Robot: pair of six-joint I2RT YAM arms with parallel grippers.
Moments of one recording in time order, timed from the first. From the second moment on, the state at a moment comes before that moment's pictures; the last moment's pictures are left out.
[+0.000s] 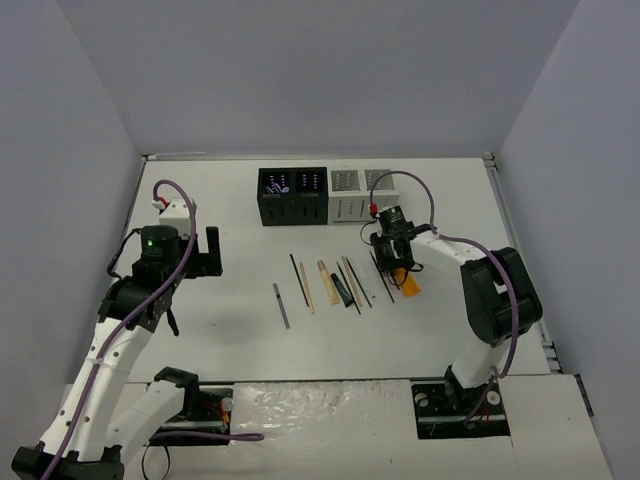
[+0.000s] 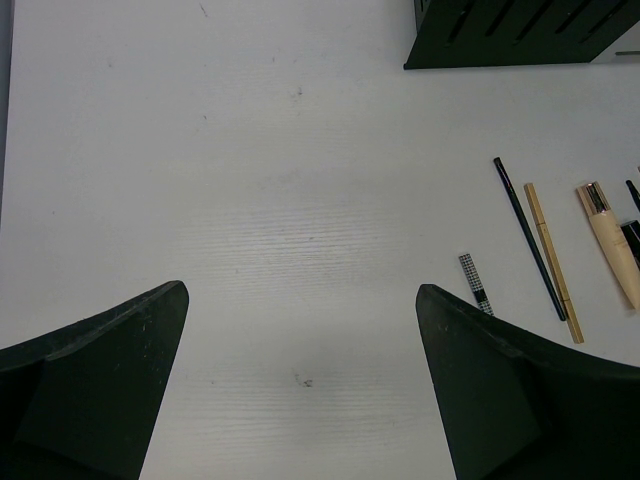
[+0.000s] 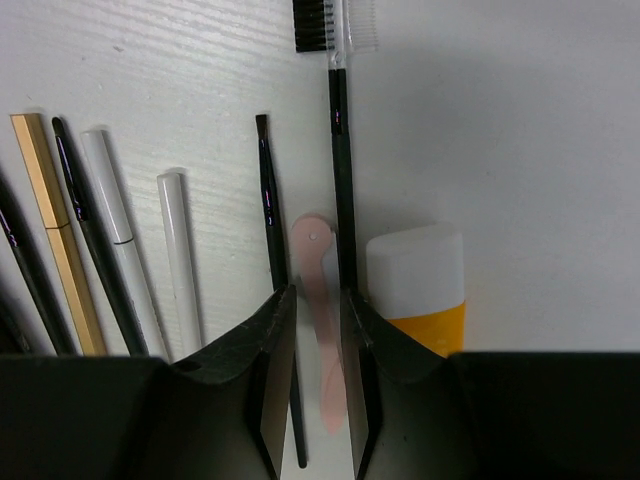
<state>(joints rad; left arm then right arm) -0.24 0.82 0.94 -0.67 -0.15 -0.13 0.39 1.72 0.98 -0.35 0.06 0.13</state>
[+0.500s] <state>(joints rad) -0.24 0.82 0.94 -0.67 -0.15 -0.13 0.39 1.73 0.98 -0.35 0.06 0.13</state>
